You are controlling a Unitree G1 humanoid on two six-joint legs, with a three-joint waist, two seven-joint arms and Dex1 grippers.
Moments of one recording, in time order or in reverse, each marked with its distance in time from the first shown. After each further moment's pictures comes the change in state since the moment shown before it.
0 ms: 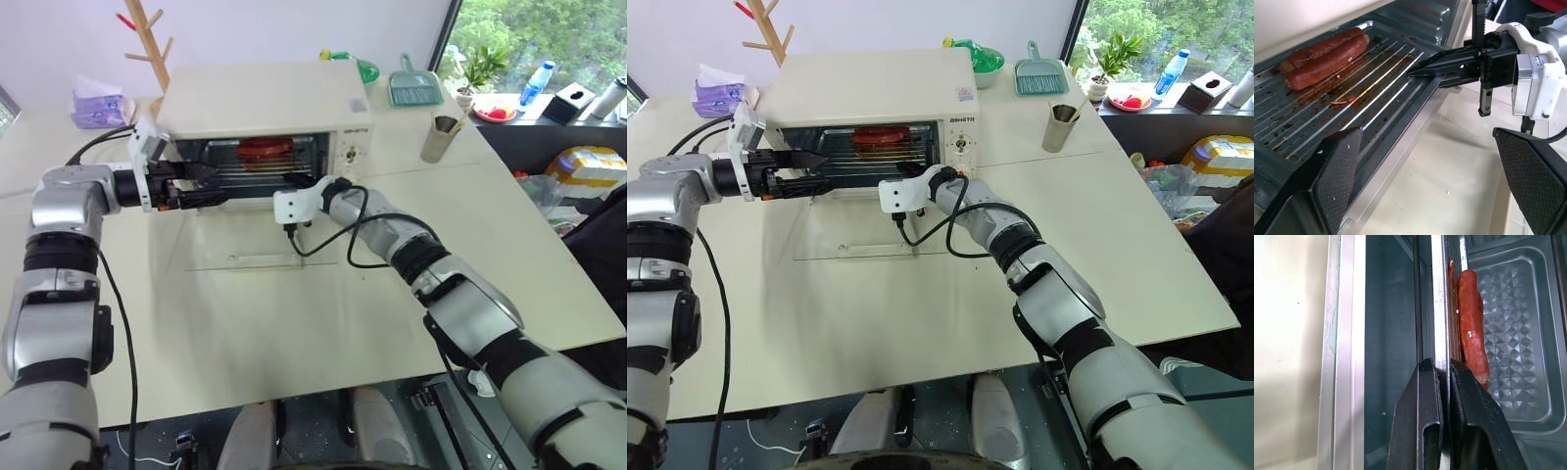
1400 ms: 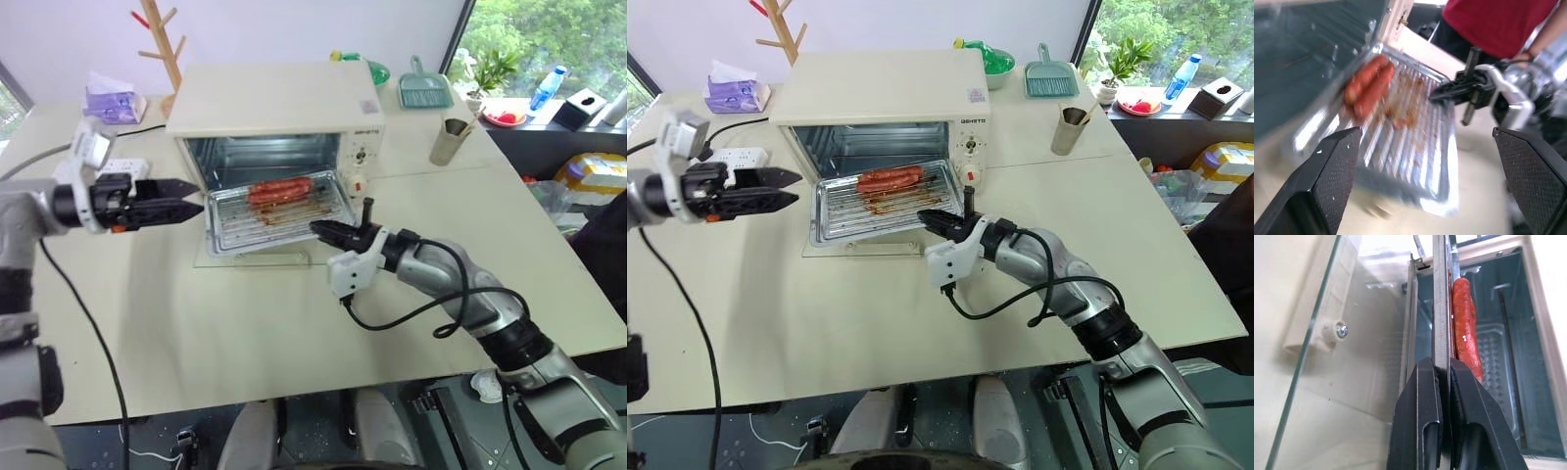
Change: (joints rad) left arm 0.365 0.223 0.227 -0.589 -0.365 0.682 -0.079; right arm 0.601 -0.420 -0.168 -0.987 0.107 -0.116 0.277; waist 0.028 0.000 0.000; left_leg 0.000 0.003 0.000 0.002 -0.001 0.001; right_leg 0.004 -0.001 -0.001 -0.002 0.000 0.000
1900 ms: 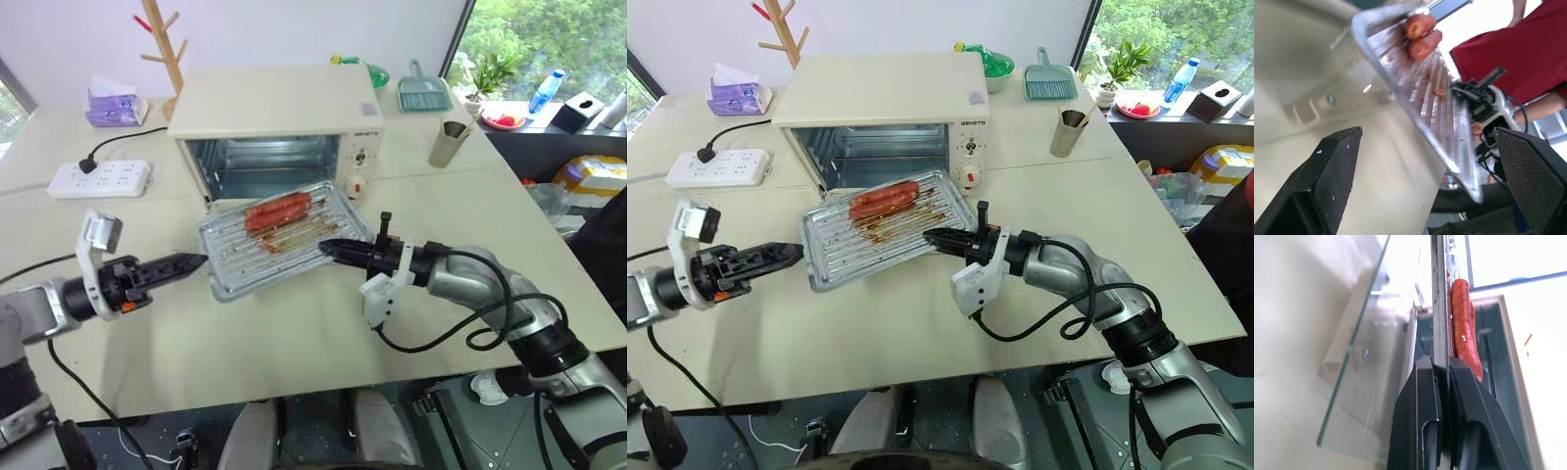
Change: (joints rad) left arm 0.357 -0.320 0.453 -0.379 -0.373 0.559 0.563; right arm 0.039 -0.101 -0.044 -0.001 0.120 -0.294 0.032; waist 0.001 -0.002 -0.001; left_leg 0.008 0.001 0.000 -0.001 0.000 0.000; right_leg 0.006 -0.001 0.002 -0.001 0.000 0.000
